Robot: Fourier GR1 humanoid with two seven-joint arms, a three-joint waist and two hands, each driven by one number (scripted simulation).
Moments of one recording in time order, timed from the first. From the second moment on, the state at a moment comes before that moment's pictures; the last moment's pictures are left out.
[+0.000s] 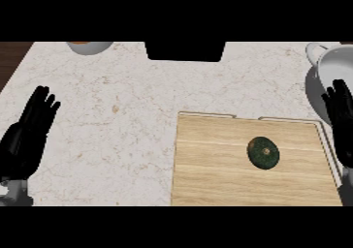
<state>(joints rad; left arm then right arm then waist) -0.03 0.39 -0.04 -1.67 0.33 0.19 0.09 -0.10 -0.41 -0.03 -1.52 -0.23 -0.20 -0.05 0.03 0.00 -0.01</state>
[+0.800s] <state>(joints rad) -0.18 0.37 -0.04 -1.63 0.25 0.27 0.17 -0.39 -0.62 0.03 -1.16 -0.02 0.16 -0.60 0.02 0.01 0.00</state>
